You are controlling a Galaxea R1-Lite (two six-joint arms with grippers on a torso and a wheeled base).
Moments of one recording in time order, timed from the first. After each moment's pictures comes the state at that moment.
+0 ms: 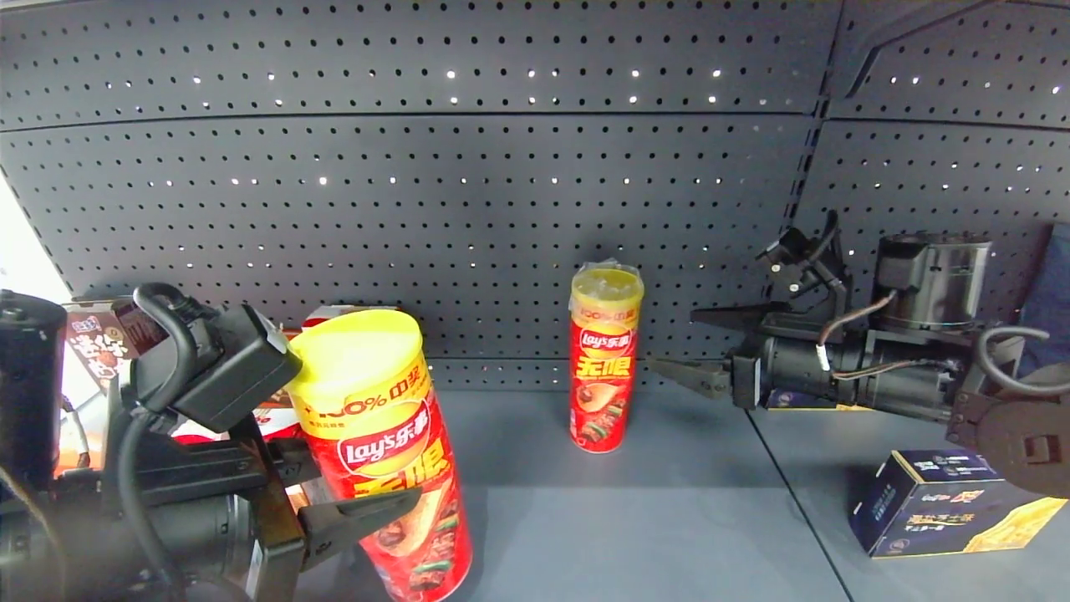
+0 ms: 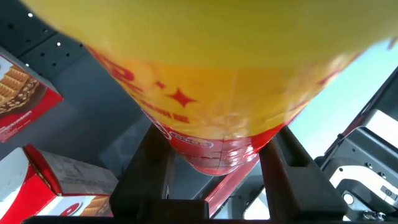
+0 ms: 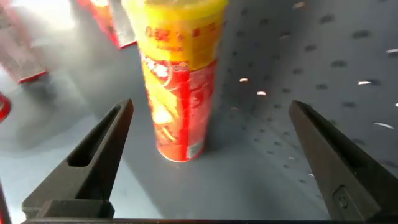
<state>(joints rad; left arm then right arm) -0.56 1.22 -0.69 -0.06 -0.22 0.09 0.42 1.71 -0.87 -0.64 0.45 -0.17</state>
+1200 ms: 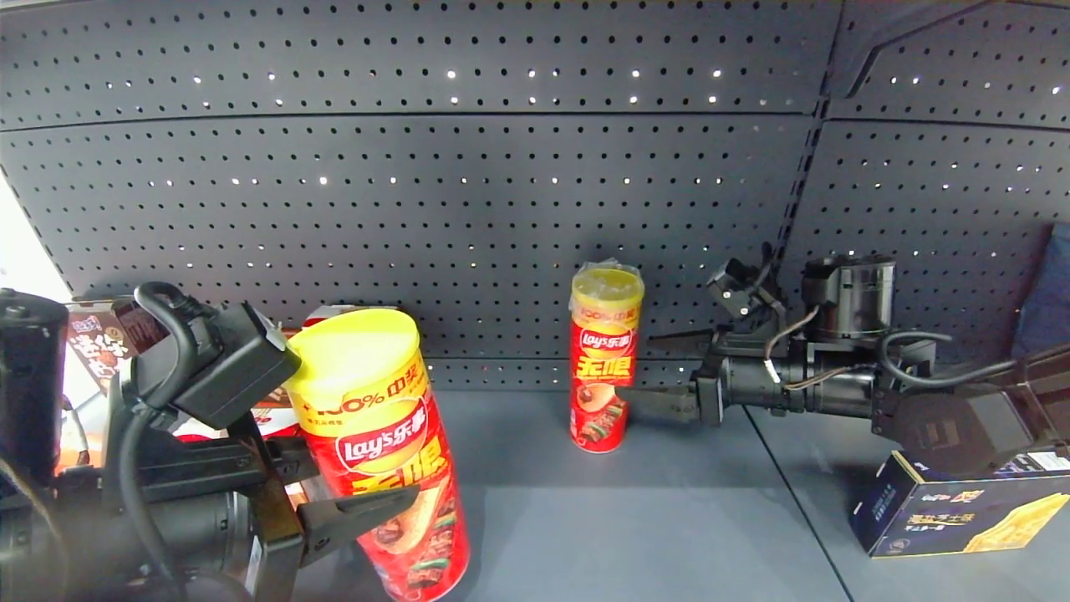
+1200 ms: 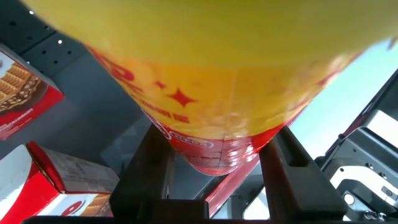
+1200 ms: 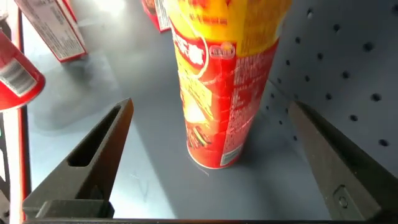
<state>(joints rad) -0.55 1.22 -0.69 -0.05 -0.22 0.09 0.43 1.85 -0.95 -0.62 0.62 -0.17</state>
